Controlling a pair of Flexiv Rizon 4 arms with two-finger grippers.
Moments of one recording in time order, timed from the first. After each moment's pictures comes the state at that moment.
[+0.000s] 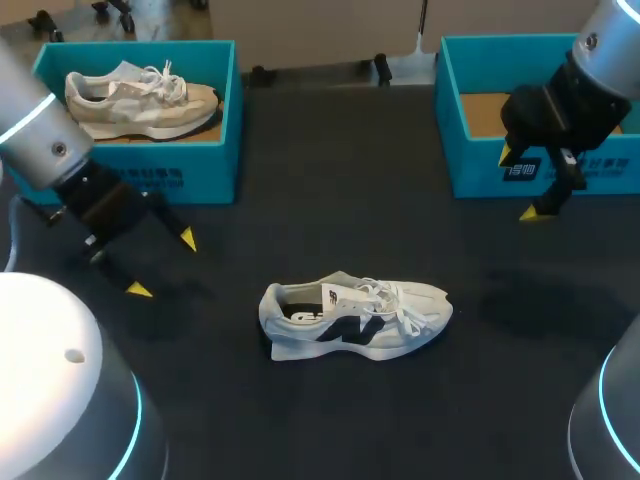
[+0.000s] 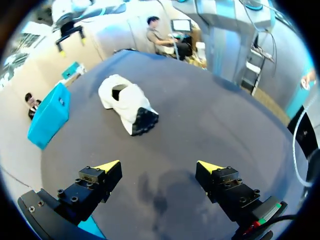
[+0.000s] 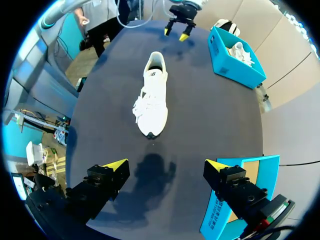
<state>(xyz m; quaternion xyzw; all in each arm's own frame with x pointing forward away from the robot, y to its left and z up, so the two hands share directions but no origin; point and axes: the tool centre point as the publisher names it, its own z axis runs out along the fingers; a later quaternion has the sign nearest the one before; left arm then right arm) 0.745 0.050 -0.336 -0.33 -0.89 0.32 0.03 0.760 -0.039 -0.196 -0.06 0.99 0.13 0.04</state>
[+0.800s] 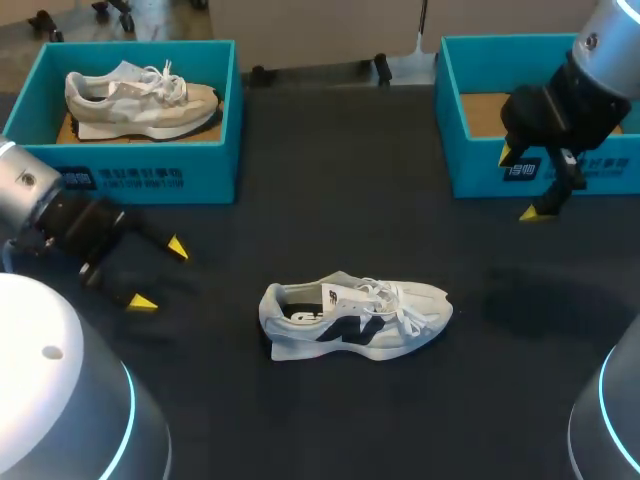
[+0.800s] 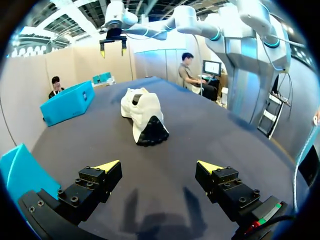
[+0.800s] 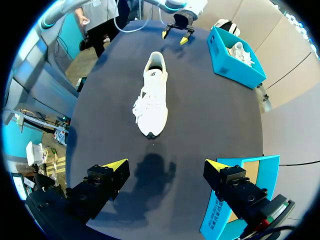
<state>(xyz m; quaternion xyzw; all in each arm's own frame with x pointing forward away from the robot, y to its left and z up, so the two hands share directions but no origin) 0.732 0.054 -0.358 -0.17 -0.86 0.47 0.07 0.760 -0.039 -0.196 -0.06 0.99 0.13 0.04</state>
